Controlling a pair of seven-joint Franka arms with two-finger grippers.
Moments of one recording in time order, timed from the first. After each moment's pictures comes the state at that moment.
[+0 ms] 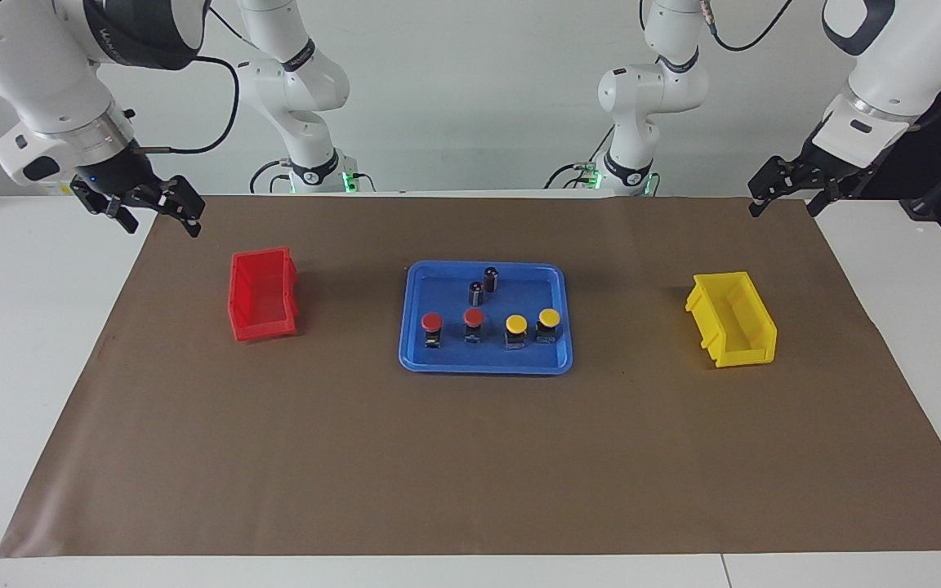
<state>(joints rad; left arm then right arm) -0.01 -0.05 -0.02 -1.61 -0.02 1.50 0.04 -0.04 0.01 -0.07 -1.59 0.00 1.54 -0.01</state>
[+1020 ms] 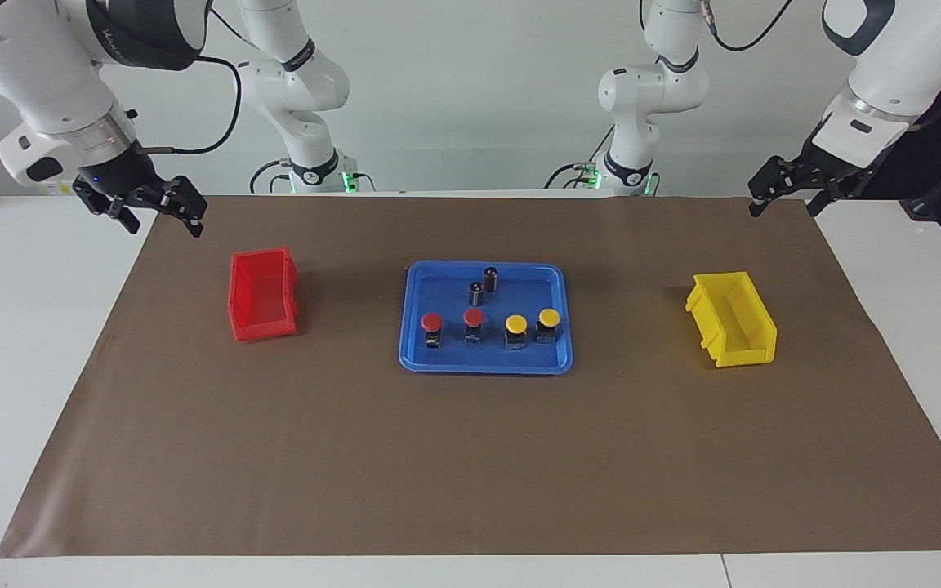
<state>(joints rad) -0.01 -0.05 -0.02 -1.61 -0.02 1.50 0.04 -0.04 0.01 -0.07 -1.59 0.00 1.54 -0.01</state>
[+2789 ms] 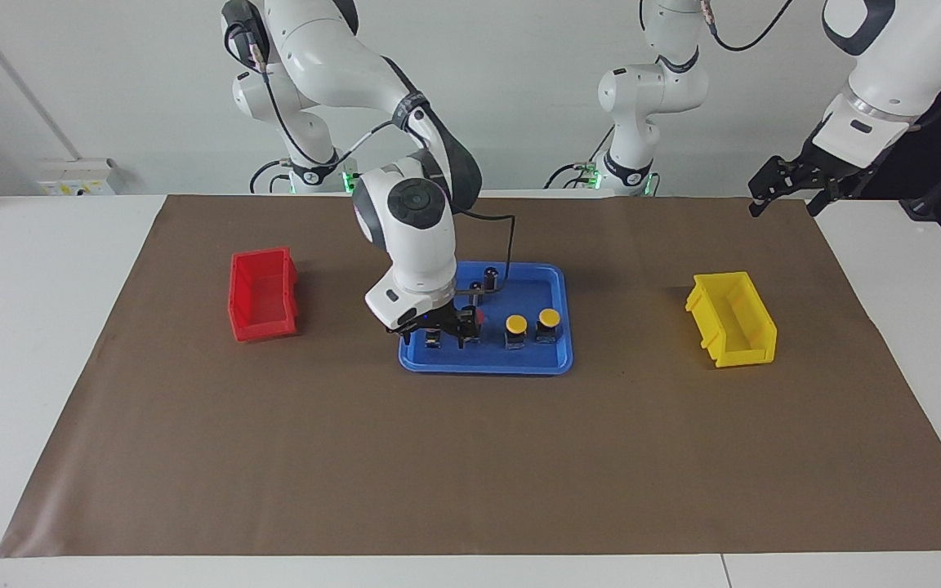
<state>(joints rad) 0.00 -0.06 -0.02 -1.61 -0.02 1.49 0.04 0.45 0.46 0.03 -1.53 0.00 1.99 0.59</state>
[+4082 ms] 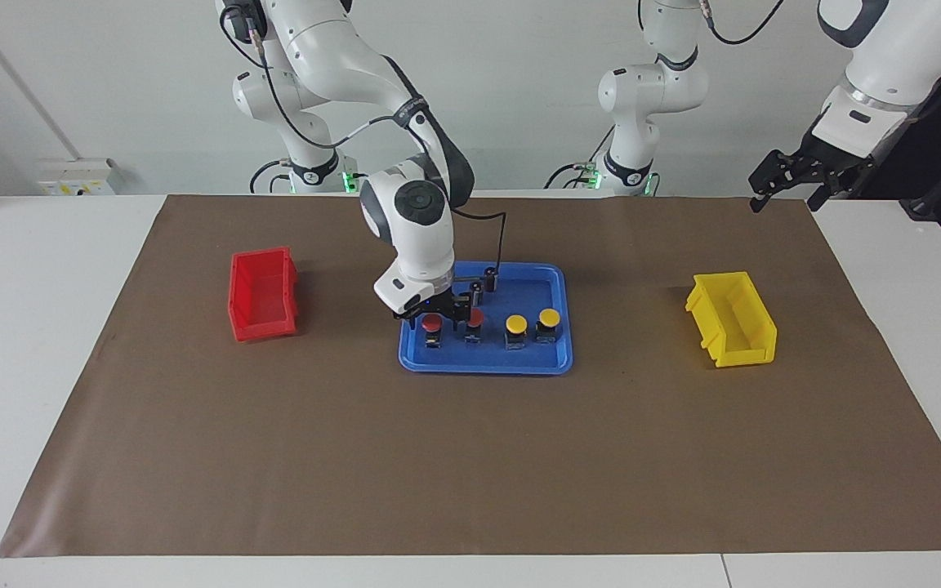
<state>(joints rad) 0.00 -0.11 -0.03 -1.70 -0.02 1.56 0.03 0.46 0.35 0.06 -1.86 0.00 2.18 0.59</state>
